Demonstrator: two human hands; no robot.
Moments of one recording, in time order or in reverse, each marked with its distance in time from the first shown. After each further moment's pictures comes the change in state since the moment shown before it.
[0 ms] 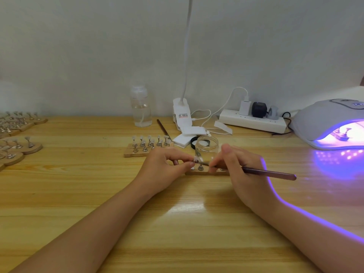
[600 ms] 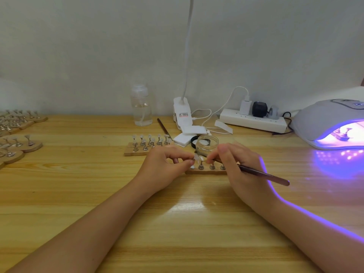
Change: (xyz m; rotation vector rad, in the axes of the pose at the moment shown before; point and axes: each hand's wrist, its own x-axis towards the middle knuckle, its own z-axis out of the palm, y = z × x) left_hand 0.000 0.001 0.000 -0.016 0.002 -0.015; right_hand 0.002 -0.001 0.000 -0.126 -0.020 -0.055
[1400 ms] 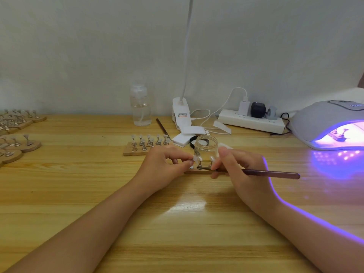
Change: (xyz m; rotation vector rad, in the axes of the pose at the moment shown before) left_hand -0.001 0.000 -0.001 0.022 -0.011 0.007; right_hand -0.005 -0.003 -0.003 0.192 0.014 0.066
